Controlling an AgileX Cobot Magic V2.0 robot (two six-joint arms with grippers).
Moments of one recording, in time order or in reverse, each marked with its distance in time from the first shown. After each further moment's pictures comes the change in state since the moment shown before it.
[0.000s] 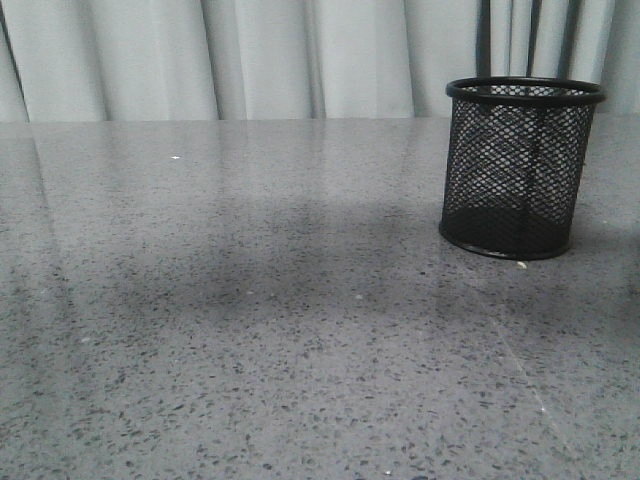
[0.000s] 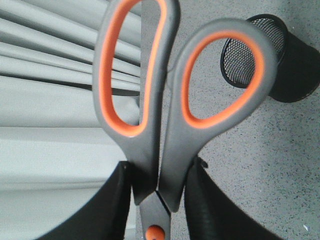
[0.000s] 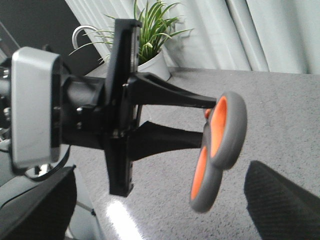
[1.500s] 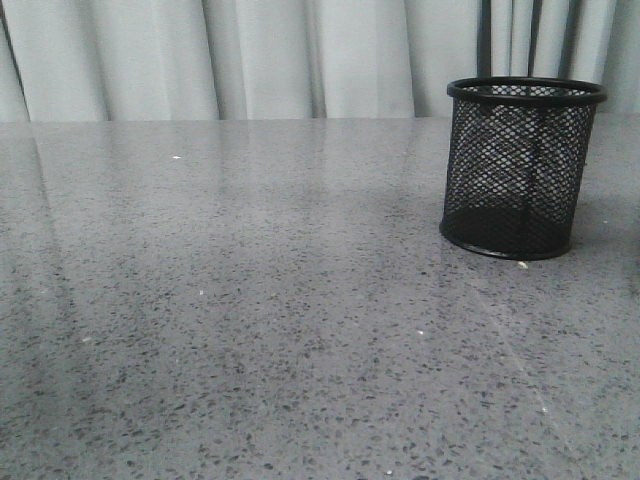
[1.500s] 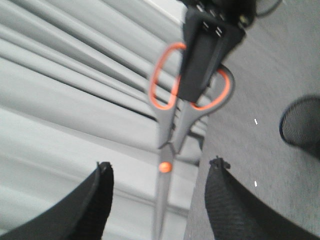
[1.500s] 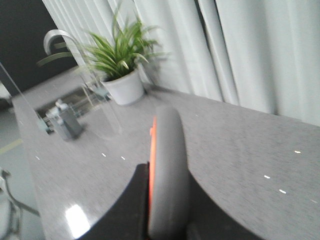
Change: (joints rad) left arm -0.001 -0.338 -0.002 -0.061 -0.002 -0.130; right arm 0.048 0.214 -0.339 -0.251 -0.067 0.137
